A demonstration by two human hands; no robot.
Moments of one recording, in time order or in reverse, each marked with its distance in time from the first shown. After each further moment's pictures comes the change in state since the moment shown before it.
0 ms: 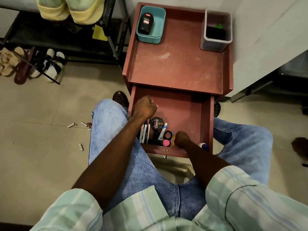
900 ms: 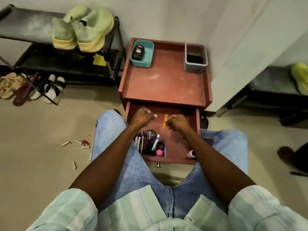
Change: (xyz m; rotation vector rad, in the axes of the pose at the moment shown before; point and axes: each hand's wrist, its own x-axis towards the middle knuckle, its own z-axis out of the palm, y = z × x) left_hand -0.031 0.026 -0.008 -0.508 -0.138 -0.093; right_hand -0.076 -0.025 -0.121 1.040 0.230 -0.050
